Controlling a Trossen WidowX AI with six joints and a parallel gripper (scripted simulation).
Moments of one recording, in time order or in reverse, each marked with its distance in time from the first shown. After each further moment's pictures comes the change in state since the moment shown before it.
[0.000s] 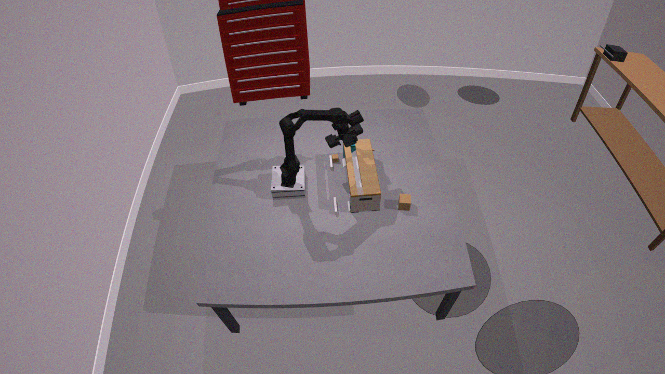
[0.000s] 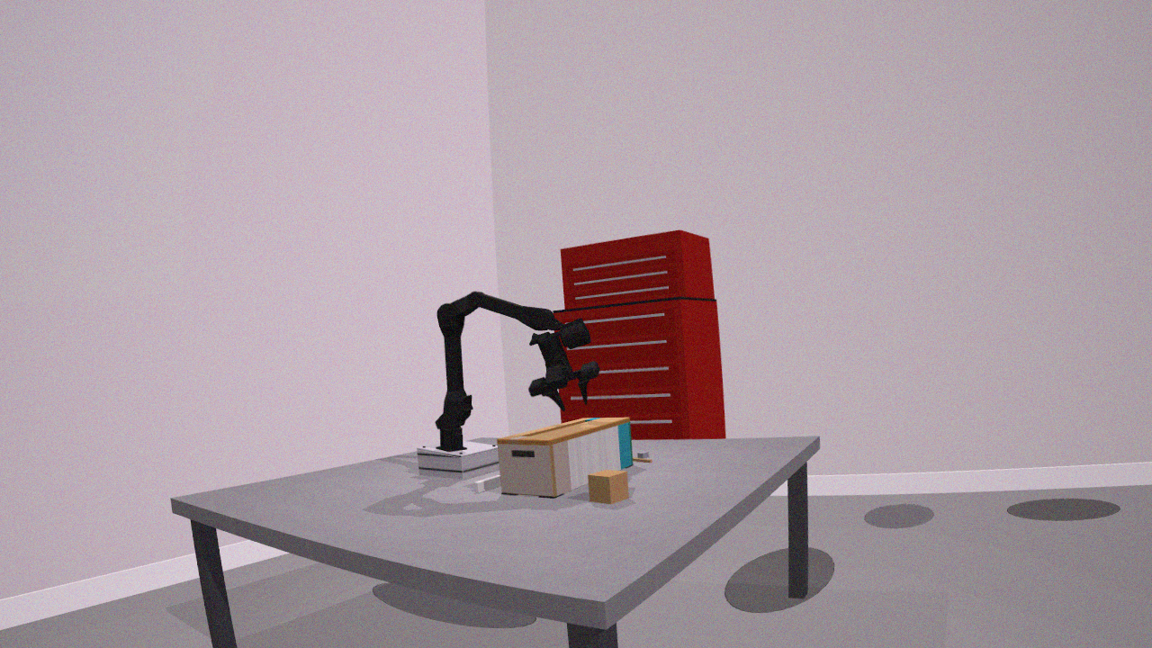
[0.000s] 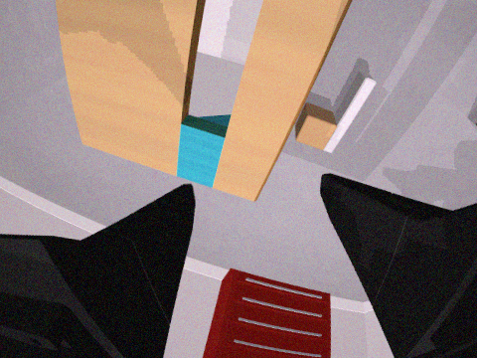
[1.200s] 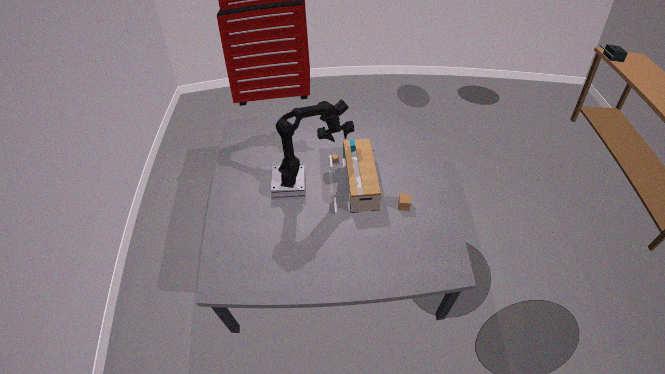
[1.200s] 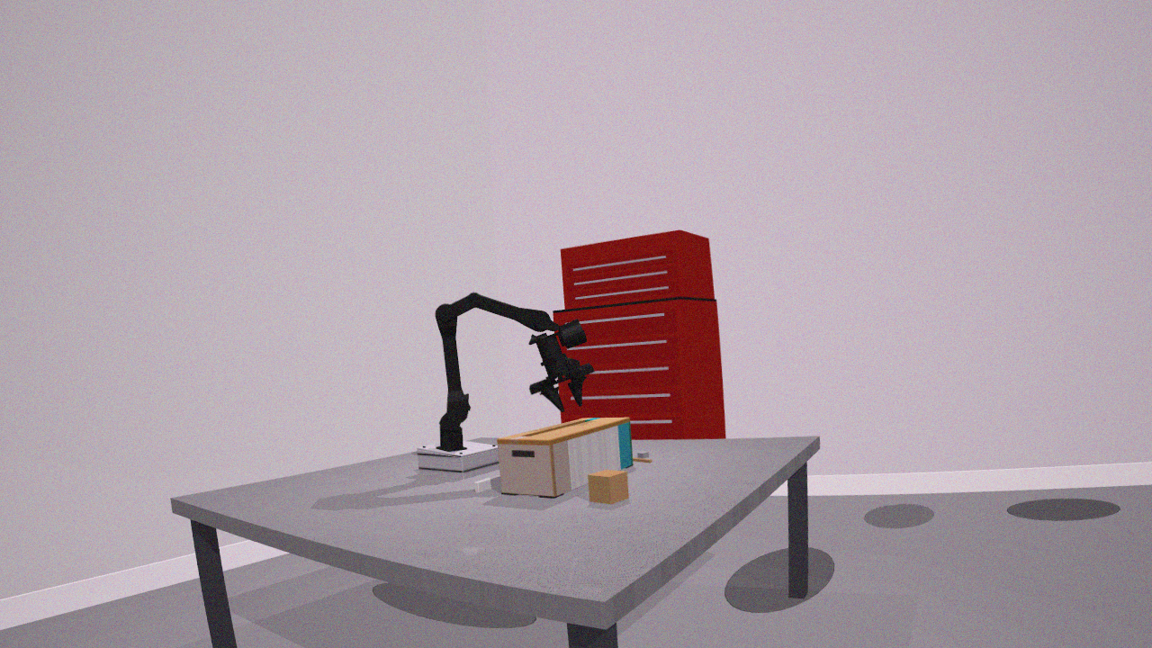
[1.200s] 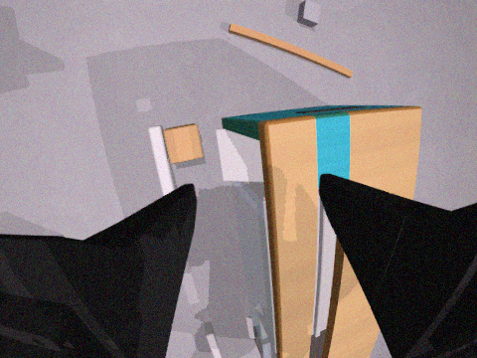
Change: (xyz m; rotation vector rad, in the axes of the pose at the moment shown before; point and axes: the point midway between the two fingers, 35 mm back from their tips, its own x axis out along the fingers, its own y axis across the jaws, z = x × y) arm 0.013 -0.020 -0.040 -2.765 -0.138 -0.383
